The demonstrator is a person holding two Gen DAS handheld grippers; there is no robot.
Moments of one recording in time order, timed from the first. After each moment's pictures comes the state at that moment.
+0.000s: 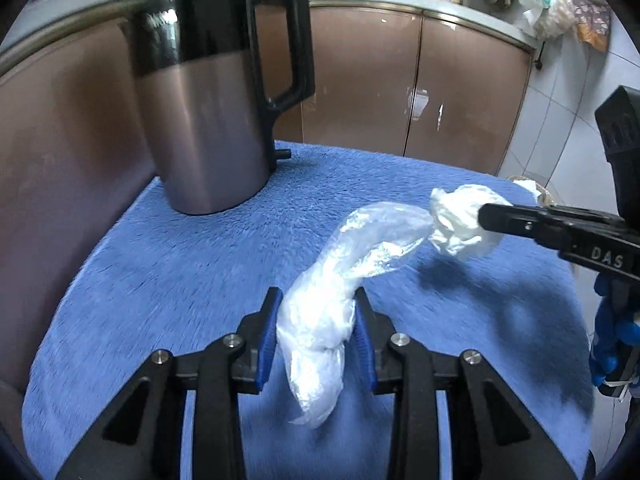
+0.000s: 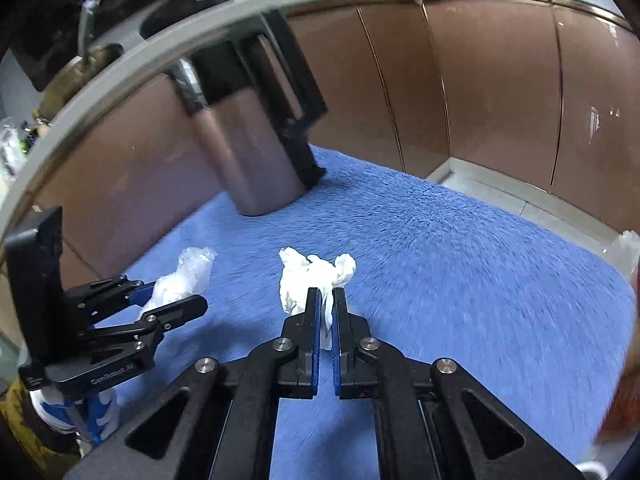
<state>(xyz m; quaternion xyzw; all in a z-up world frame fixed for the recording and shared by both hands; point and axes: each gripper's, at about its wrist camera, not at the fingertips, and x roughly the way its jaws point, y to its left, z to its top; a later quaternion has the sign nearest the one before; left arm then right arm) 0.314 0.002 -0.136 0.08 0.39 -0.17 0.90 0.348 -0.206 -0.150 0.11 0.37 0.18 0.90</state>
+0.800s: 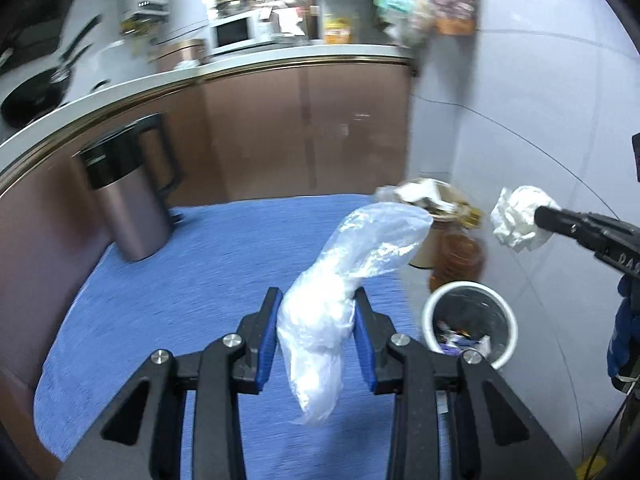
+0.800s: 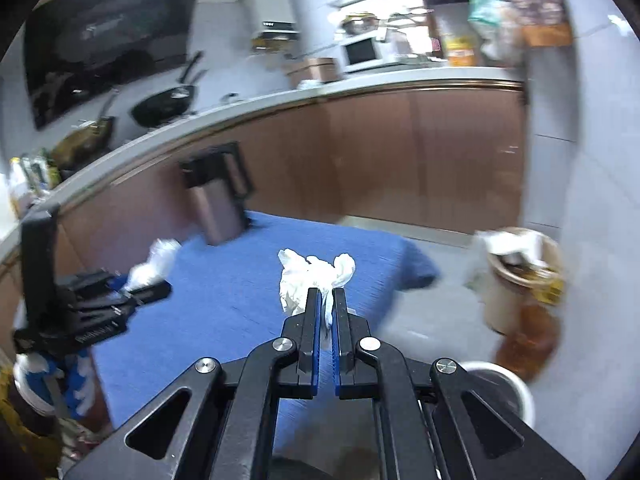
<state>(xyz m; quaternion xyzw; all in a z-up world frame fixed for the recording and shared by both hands) 0.119 -0.104 -0.048 0.14 0.31 -0.29 0.90 0.030 -0.330 -0.058 0.10 0.26 0.00 0.96</state>
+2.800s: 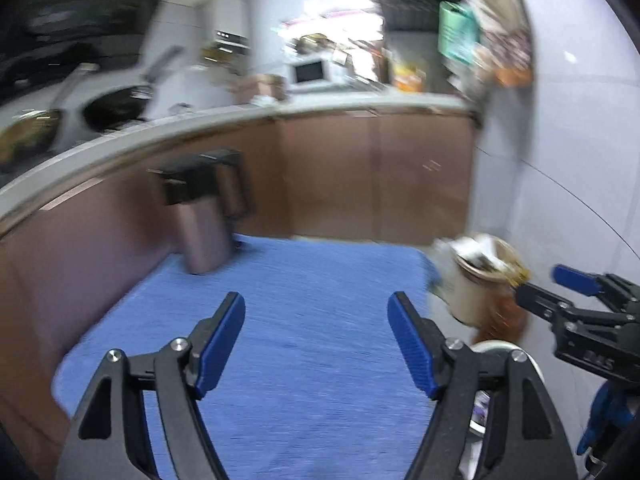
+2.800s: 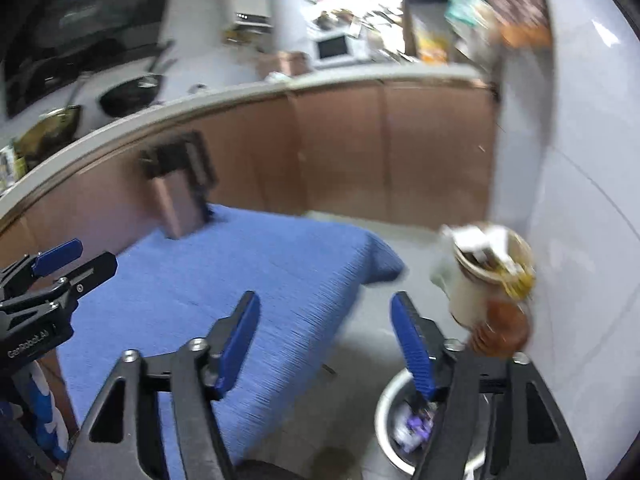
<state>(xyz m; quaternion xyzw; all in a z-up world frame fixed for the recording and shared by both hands) 0.084 -0.089 -0.011 0.08 0.22 -0.12 0.97 0.059 -0.309 -0.057 0.08 0.26 -0.04 0.96</state>
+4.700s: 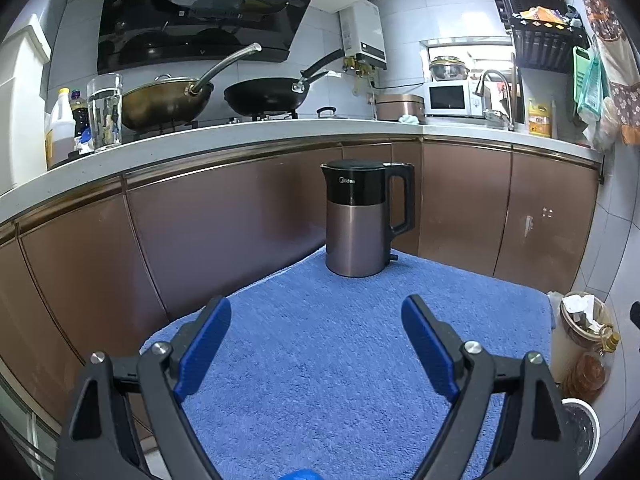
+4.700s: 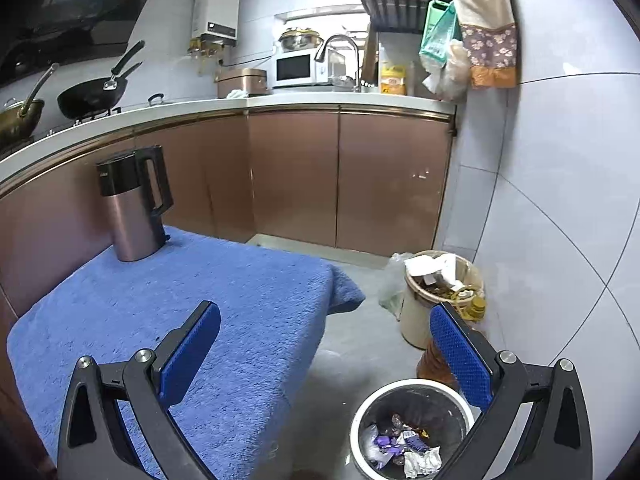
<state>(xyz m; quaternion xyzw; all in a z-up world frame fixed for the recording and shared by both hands) 0.081 0.019 -0.016 0.02 0.19 0.09 0.98 0.072 -0.279 -0.041 0.04 0.24 -0.18 0.95</state>
